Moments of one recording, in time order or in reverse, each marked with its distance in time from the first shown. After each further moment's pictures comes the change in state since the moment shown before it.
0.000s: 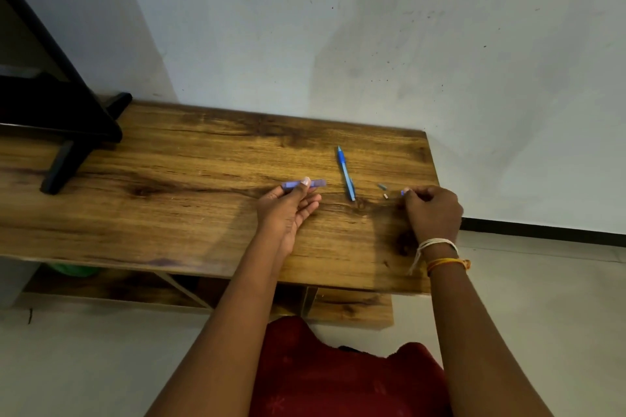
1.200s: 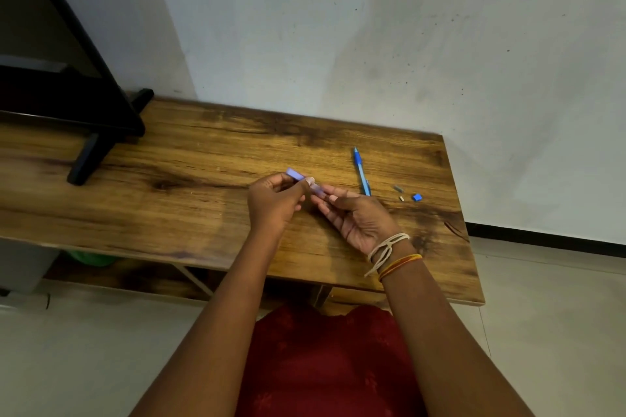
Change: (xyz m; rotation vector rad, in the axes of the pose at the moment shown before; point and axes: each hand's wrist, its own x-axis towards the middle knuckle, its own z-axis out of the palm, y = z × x) left_hand 0.003 0.024 -0.039 0.480 0.129 0.394; right_hand -0.068 -0.075 0.064 1.102 -0.950 0.689
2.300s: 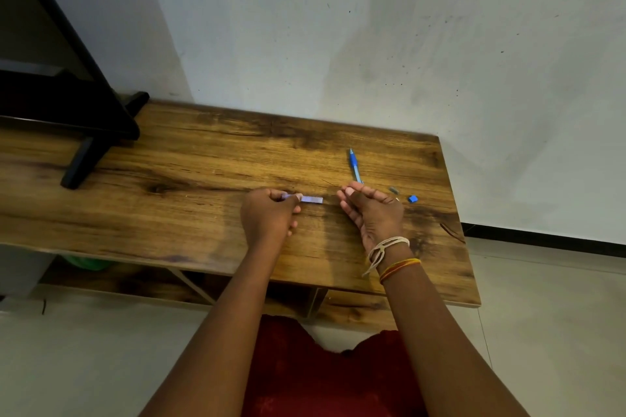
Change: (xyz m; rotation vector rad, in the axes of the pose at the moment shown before) left_hand 0.003 -0.005 -0.001 0.310 0.128 -0.097; right_hand -0.002 -0.003 -0.001 -0.094 0.342 -0.367
